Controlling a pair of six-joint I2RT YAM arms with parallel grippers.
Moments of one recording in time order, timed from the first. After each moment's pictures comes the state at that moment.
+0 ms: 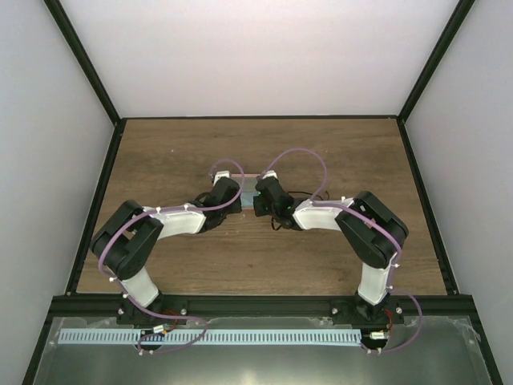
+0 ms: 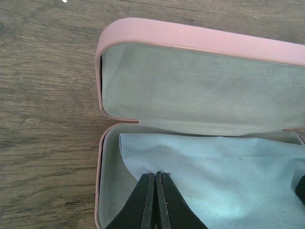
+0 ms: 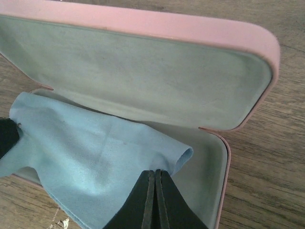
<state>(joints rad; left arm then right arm) -0.66 1.69 0.80 0.09 -0.29 -0.63 0.78 1.82 0.95 0.12 0.24 0.42</state>
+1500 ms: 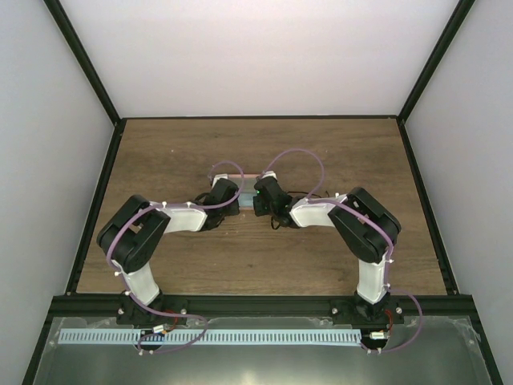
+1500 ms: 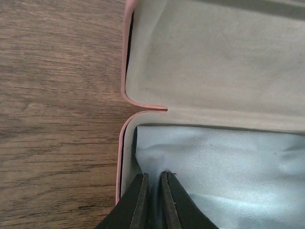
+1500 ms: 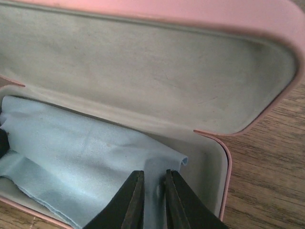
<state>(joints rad) -0.63 1.76 0.80 0.10 -0.26 -0.62 0.77 1.89 0.98 0.12 0.24 0.42</state>
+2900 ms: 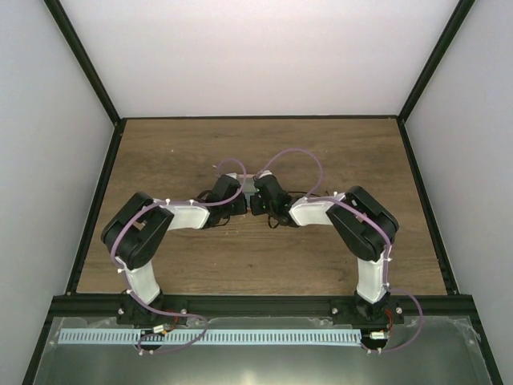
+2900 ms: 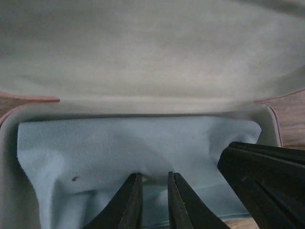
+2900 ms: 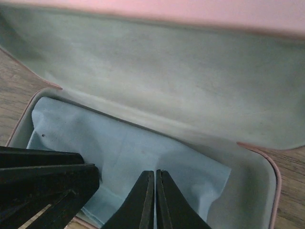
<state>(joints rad) -0.63 1.79 0.83 0.15 -0.02 -0.65 0.76 1.90 0.99 0.17 0.14 0.42</state>
